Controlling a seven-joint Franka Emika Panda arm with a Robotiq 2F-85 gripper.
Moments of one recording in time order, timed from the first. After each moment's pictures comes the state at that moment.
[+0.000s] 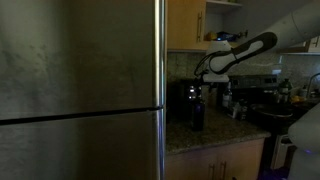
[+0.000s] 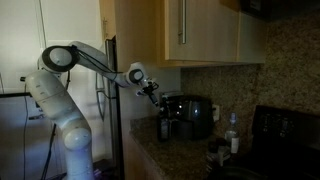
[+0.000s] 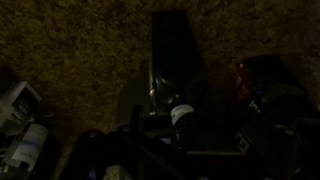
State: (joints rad) arm -0.02 -0.39 0.22 -2.38 -0.16 2.40 0.60
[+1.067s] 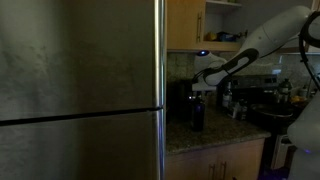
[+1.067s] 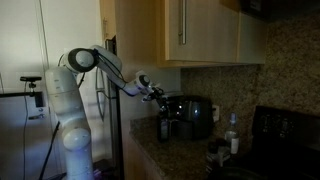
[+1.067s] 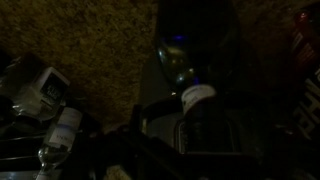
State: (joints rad) arm -0.05 -0.15 0.26 -2.25 -0.63 2.44 1.14
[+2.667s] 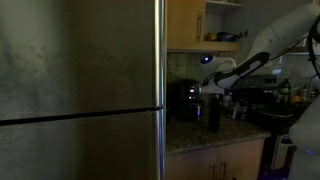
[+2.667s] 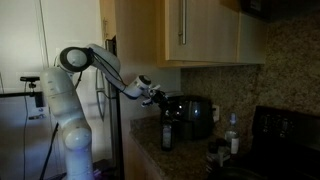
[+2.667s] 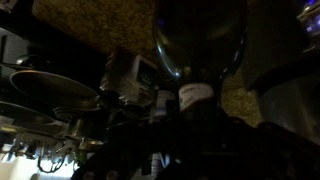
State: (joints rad) arm 0.00 -0.22 0.12 -2.33 -0.92 2.22 1.59
